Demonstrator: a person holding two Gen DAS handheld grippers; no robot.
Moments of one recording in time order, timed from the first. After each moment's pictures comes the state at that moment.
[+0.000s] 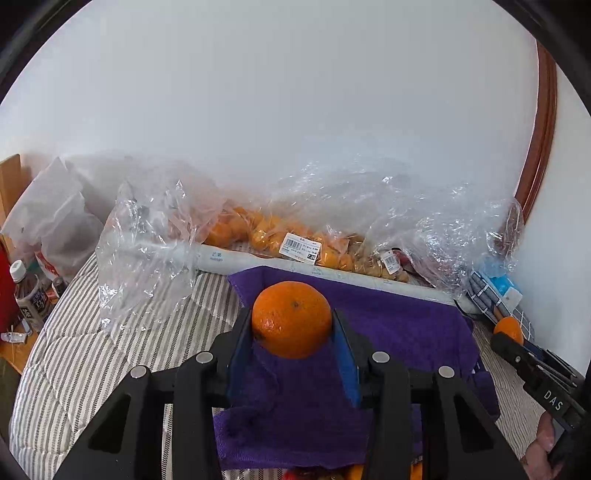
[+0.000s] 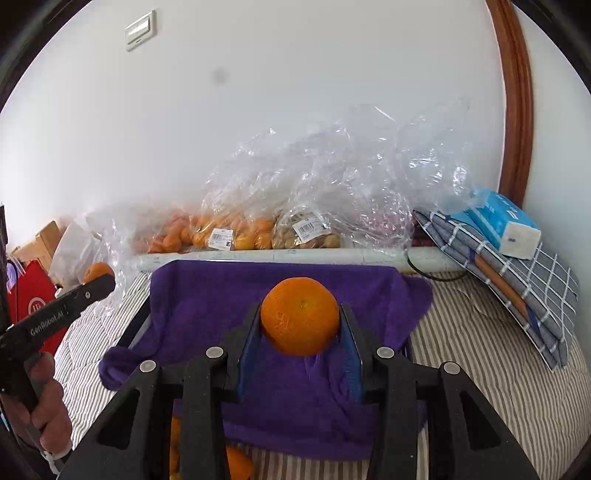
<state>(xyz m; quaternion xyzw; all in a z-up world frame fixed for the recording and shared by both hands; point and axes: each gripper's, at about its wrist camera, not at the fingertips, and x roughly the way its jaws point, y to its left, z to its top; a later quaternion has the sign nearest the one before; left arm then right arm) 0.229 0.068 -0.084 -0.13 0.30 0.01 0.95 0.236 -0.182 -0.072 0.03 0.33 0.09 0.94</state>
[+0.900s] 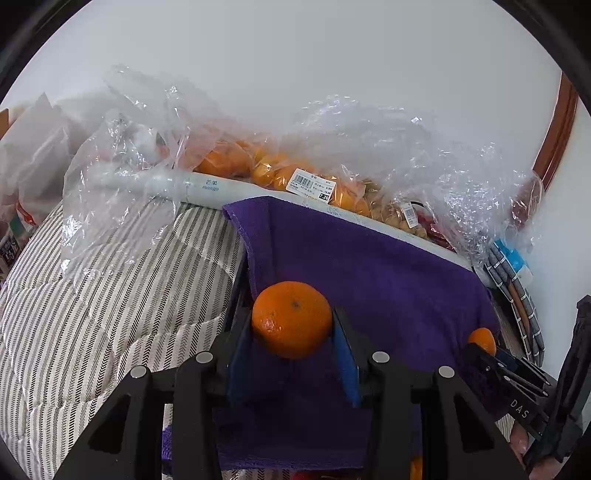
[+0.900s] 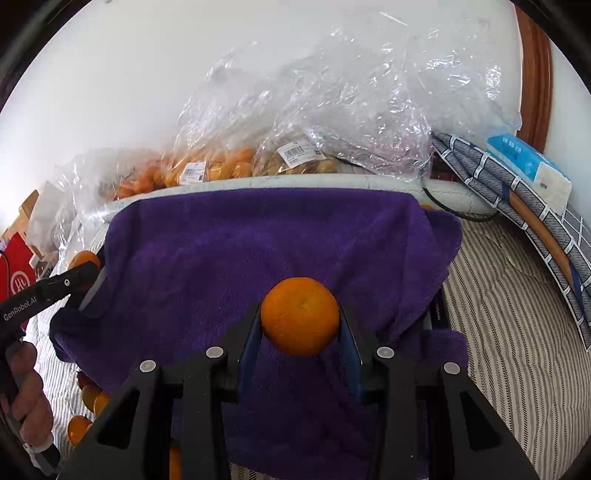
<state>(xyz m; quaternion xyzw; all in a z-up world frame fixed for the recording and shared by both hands) 0.253 0.069 -0.143 -0.15 0.37 0.00 0.92 0.270 -0.183 -0.149 0.01 0.41 0.09 0.91</state>
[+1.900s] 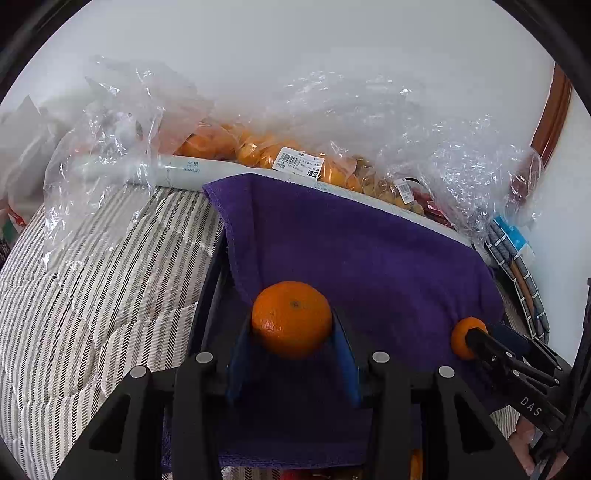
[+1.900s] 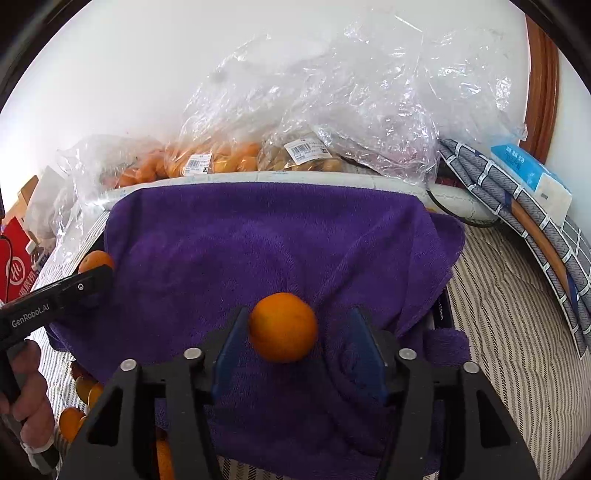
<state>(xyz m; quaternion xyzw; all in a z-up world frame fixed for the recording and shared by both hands) 0.265 0.060 -0.153 -0.14 0.39 -0.02 0.91 0.265 -0.178 -0.147 -0.01 0.41 0.09 0.91</state>
